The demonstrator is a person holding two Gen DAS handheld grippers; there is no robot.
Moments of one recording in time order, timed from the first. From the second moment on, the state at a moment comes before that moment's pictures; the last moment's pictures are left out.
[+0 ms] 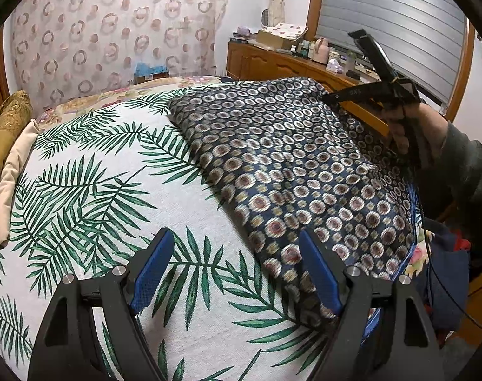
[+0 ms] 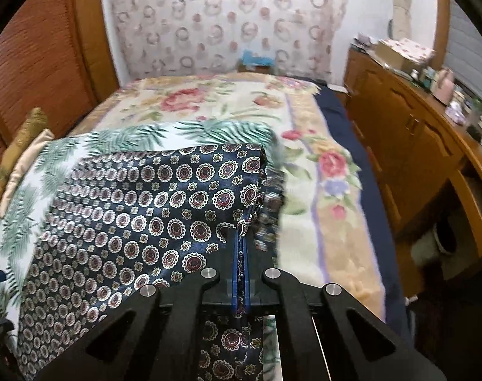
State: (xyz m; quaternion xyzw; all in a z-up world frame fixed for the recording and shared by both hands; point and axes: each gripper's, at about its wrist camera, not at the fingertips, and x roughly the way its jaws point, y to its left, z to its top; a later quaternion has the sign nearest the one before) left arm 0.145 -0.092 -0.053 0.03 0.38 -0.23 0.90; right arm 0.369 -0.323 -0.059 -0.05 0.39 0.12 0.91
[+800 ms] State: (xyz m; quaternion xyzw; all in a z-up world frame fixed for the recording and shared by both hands) left arm 0.136 -0.083 -0.046 0.02 0.37 -0.23 0.90; right arm 0.231 -0.345 -0.077 -0.06 0.36 0.13 0.92
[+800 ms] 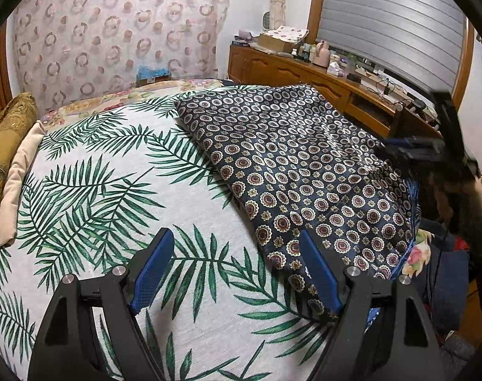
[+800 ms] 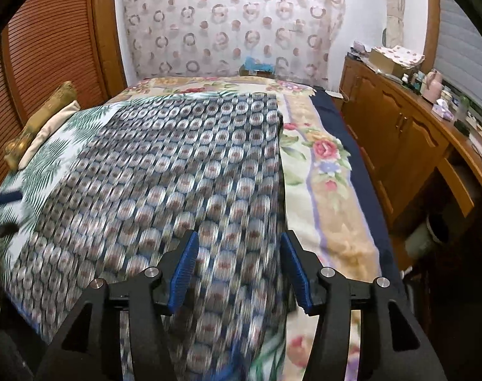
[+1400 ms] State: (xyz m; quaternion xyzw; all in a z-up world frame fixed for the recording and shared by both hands) left arm 0.104 -0.106 -0.060 0.03 0.40 -0.30 0.87; right arm 0.148 -0.373 -0.089 0.00 0.36 0.11 0.93
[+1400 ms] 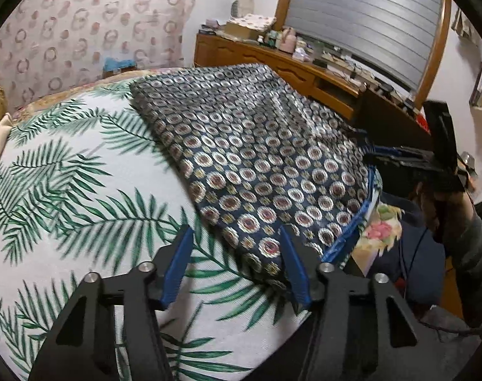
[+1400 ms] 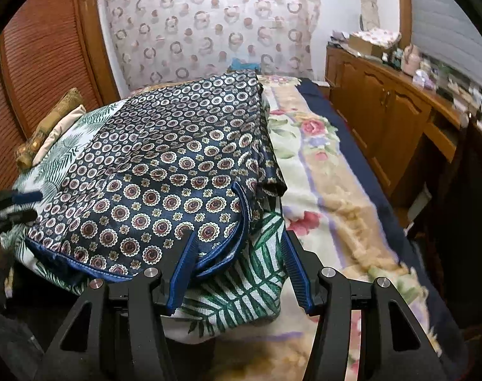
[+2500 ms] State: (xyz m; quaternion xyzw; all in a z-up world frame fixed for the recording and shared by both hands) left arm 0.116 -0.135 0.024 -0.01 0.32 -0.35 0.88; right arm 0.106 -0.339 -0.066 -0.03 0.32 0.21 0.92
